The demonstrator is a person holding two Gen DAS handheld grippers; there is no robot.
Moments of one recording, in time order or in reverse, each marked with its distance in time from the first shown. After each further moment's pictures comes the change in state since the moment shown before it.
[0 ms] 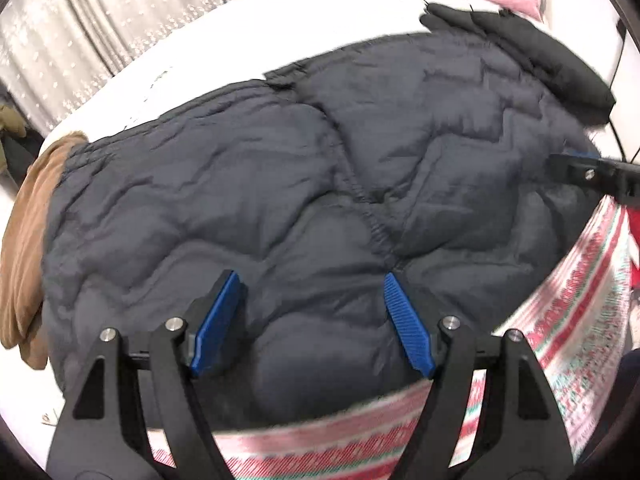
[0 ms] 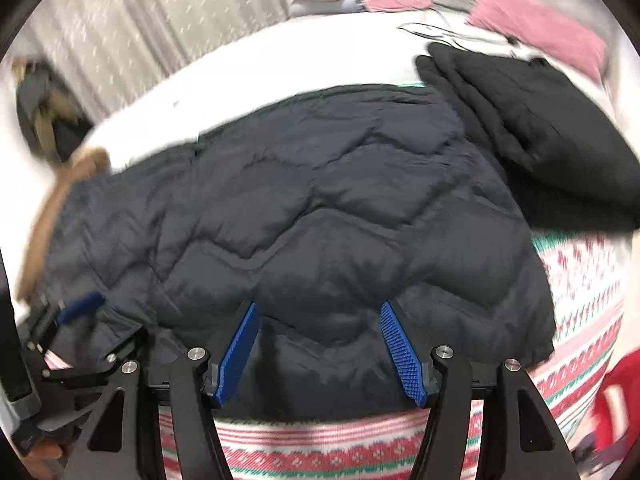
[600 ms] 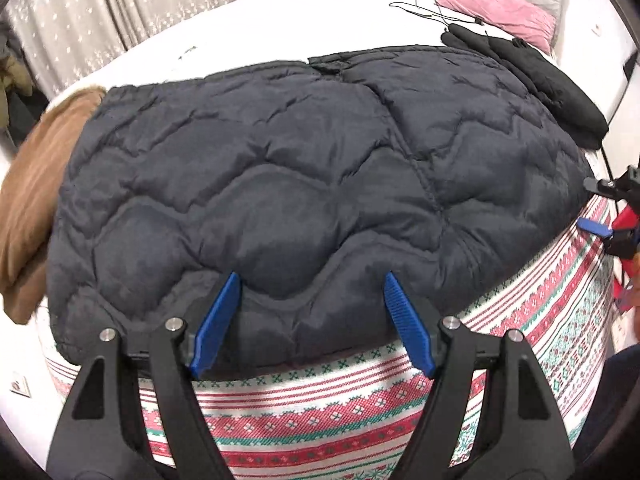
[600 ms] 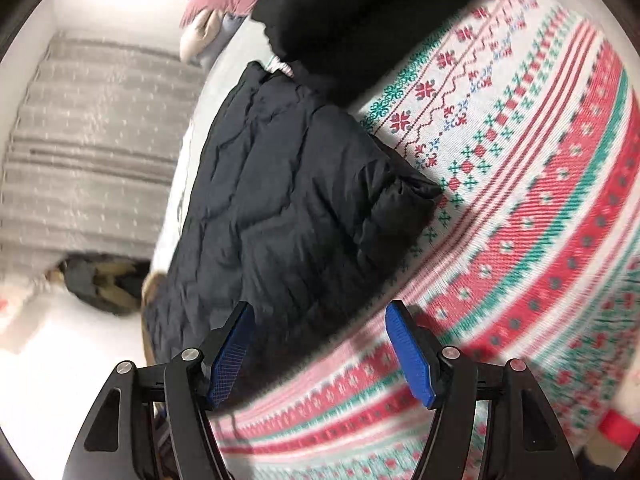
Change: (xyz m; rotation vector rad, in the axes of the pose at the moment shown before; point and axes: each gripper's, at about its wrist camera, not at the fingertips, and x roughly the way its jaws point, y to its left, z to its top) left arm -0.011 0.043 -0.044 -0.112 -0.014 -0.066; right arm 0.006 -0.145 -0.060 0.650 0.046 0.373
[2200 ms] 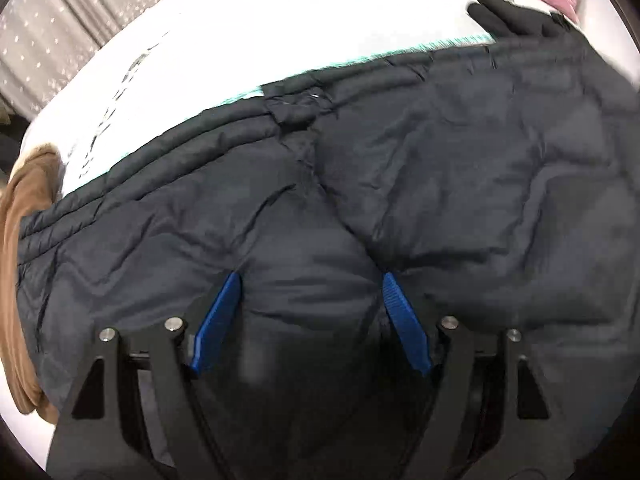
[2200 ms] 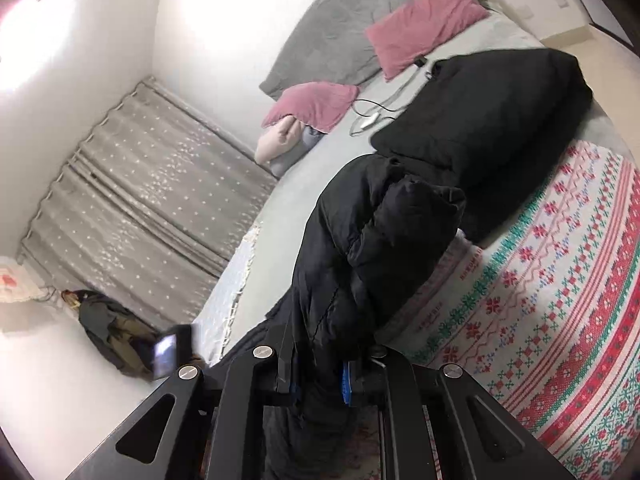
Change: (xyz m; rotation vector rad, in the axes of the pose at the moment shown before) left arm 0.108 -0.046 0.153 0.110 0.174 0.070; right arm -0.016 0.121 -0.042 -0.221 -0.506 0.124
